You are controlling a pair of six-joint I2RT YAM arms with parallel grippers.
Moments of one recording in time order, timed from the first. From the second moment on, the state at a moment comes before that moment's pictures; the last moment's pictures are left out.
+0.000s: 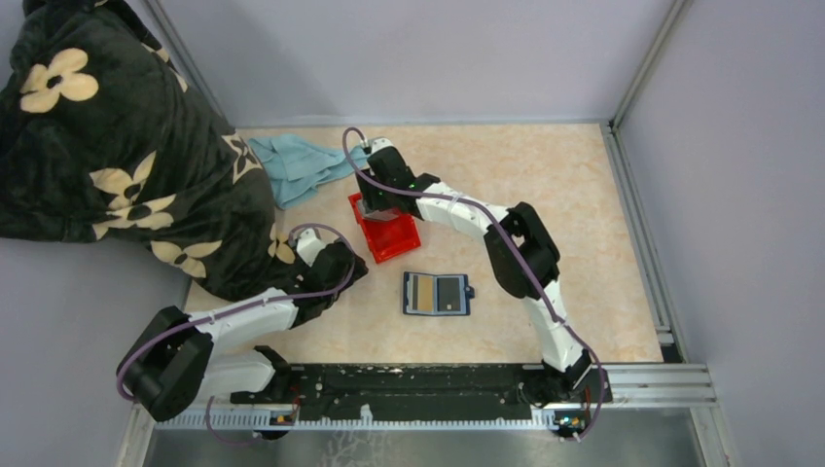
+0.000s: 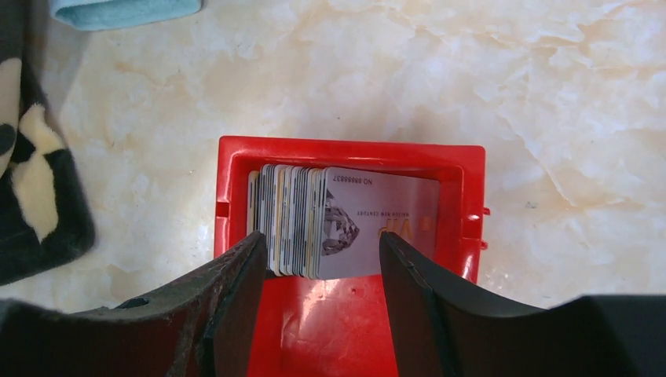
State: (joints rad) left arm -0.68 1.20 0.41 0.02 -0.54 -1.05; right arm 0.79 2.17 1.77 -0.27 0.11 0.31
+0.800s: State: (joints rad) left arm -0.68 1.20 0.40 0.05 -0.50 -1.06; right arm 0.75 2.23 1.80 -0.25 -0.03 0.37
